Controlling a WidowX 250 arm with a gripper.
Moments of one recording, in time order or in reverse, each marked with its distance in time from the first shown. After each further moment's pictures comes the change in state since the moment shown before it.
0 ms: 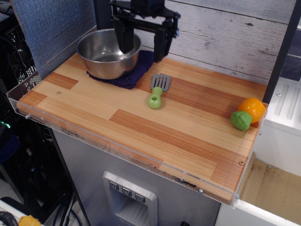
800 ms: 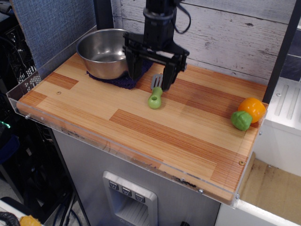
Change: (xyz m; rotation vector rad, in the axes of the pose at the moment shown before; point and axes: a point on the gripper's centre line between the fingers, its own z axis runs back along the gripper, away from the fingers) arm 0.008 -0.007 -0.054 0.072 -0.001 0.039
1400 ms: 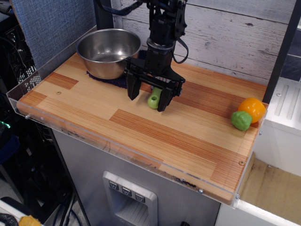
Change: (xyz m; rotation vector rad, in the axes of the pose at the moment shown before) arm 0.006 0.004 -0.048 0.064 0.075 0.002
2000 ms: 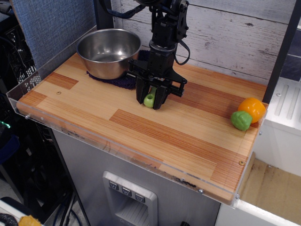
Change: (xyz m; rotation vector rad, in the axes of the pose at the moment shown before) arm 0.005 -0.003 -0.003 -0.010 0.002 -0.006
